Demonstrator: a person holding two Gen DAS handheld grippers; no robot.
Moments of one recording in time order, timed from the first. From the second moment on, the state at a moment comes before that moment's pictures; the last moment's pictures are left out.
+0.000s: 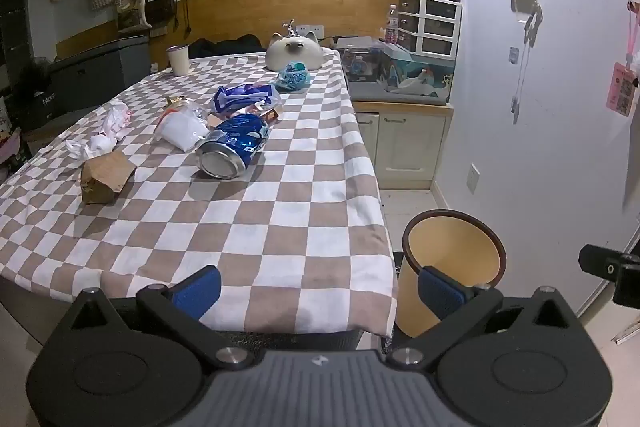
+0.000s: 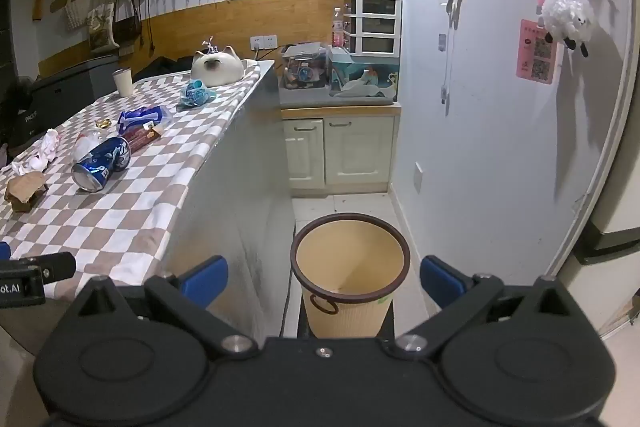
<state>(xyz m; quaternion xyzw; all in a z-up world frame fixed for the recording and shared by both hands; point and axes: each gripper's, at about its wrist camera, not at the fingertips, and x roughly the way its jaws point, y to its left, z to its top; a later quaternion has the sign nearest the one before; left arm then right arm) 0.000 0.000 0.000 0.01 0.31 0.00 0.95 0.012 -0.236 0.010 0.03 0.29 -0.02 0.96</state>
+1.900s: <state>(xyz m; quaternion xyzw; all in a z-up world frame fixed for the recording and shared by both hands) -0.001 -0.008 0.001 0.01 0.31 -0.01 0.95 0.011 -0.237 0.012 0.02 0.29 -0.02 0.96</state>
